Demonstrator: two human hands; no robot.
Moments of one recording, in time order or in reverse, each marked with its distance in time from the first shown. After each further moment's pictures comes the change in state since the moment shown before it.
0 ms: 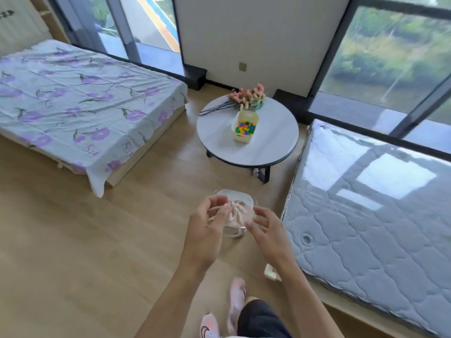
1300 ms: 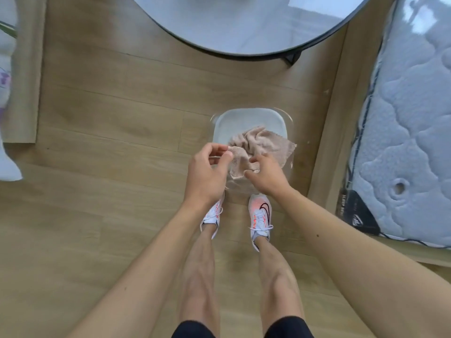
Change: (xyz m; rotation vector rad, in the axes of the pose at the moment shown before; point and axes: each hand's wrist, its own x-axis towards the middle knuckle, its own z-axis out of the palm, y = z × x) left_hand 0.470 -0.394 0.049 0.346 -0.245 -0.449; right_hand 0.438 0.329 0.219 -0.426 -0.287 0.575
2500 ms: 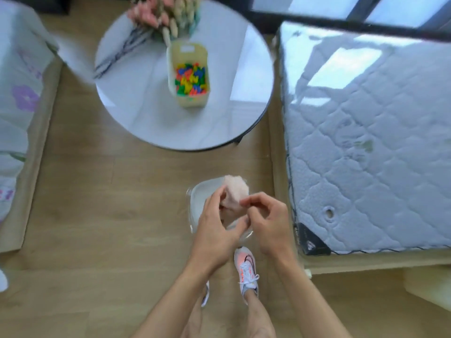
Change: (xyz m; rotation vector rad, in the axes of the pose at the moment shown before) left_hand -0.112 0.125 -0.019 0.111 -0.316 0.279; right_hand -0.212 -0.098 -0.123 0.718 0.627 -0.243
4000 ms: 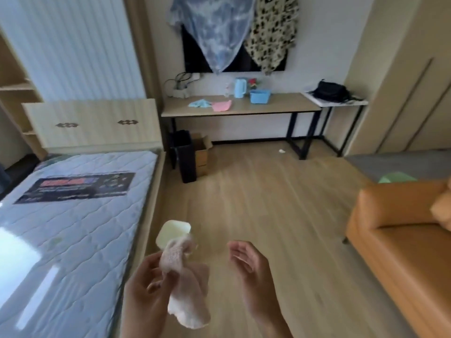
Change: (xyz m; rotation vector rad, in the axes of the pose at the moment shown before) left_hand -0.559 0.208 0.517 0.239 -1.143 0.847; right_hand -0.655 0.101 -0.556 0.573 1.575 0.021
